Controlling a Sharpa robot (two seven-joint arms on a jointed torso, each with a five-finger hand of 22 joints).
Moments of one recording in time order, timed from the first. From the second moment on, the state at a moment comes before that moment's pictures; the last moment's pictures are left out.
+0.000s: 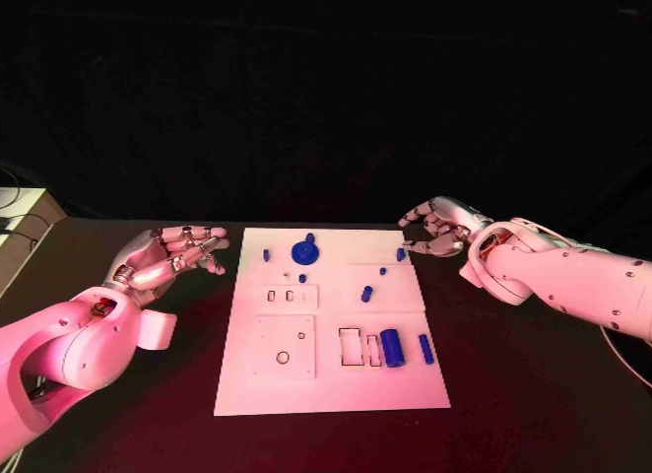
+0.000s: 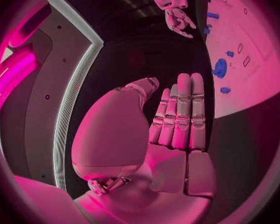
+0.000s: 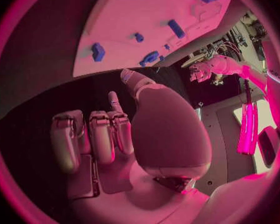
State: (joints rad) left arm 0.97 -0.93 0.29 1.54 -0.27 -0.18 0.36; left_hand 1.43 -0.22 0.45 0.19 0.28 0.94 0.21 0.18 0.19 1.17 0.13 0.09 0.08 1.15 0.06 0.64 0.63 0.17 0.94 0.15 0.76 0.42; right arm 1.25 -0.94 -0.06 1.28 -1.16 -0.46 0.14; right_hand 1.40 -0.24 0.37 0.13 0.24 0.92 0.18 0.09 0.25 1.47 0.10 1.57 1.31 1.47 0.02 1.56 1.31 0.01 1.47 0.12 1.57 1.31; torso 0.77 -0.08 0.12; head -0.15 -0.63
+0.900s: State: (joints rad) left arm 0.94 -0.92 0.29 1.52 -0.27 -0.18 0.36; left_hand 1.42 -0.22 0.45 0.19 0.28 0.94 0.20 0.18 0.19 1.17 0.13 0.09 0.08 1.14 0.06 0.64 0.62 0.17 0.94 0.15 0.76 0.42; right arm 1.22 -0.87 -0.06 1.16 -1.23 -0.40 0.14; right_hand 1.39 -0.24 0.35 0.14 0.25 0.92 0.18 0.09 0.24 1.47 0.10 1.57 1.31 1.47 0.02 1.56 1.31 0.01 1.47 0.12 1.57 1.31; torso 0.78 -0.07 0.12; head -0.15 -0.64
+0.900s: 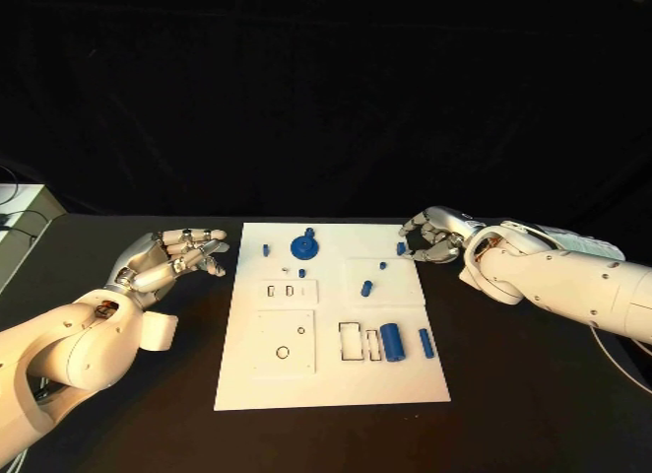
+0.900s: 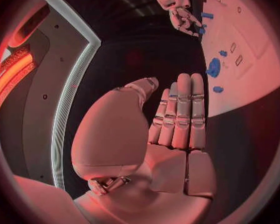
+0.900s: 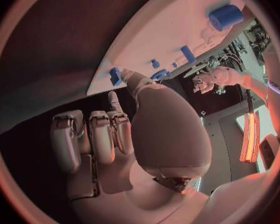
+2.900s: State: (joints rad) left arm 0.94 -0.92 0.29 1.51 -0.27 -0.18 0.36; left_hand 1.42 -0.22 0.45 0.19 0.28 0.94 0.20 0.18 0.19 1.16 0.13 0.09 0.08 1.15 0.06 0.64 0.62 0.17 0.94 0.15 0.76 0.42; right arm 1.21 -0.83 -0.06 1.14 -1.24 -0.38 0.10; right_hand 1.38 -0.15 0.44 0.15 0.20 1.05 0.13 0.19 0.25 1.46 0.05 1.57 1.31 1.47 -0.02 1.56 1.31 0.01 1.47 0.09 1.57 1.31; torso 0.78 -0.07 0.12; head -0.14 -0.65
